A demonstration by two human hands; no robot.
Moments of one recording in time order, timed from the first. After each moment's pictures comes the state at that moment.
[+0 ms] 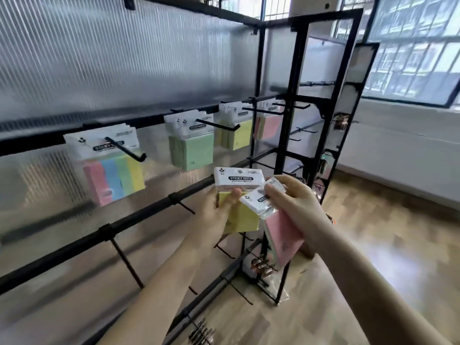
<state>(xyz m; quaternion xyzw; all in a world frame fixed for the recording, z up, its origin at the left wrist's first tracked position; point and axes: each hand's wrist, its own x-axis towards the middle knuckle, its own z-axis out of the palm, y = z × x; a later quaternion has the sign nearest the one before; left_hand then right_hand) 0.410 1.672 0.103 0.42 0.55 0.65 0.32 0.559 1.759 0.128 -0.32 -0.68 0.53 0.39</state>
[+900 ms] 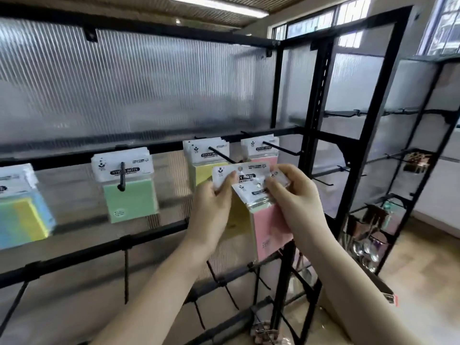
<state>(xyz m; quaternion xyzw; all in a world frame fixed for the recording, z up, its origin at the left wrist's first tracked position) 0.456 1.890 0.166 0.37 0.60 0.70 0.04 0.556 1.995 0.174 -0.12 -0.70 0.54 0.45</state>
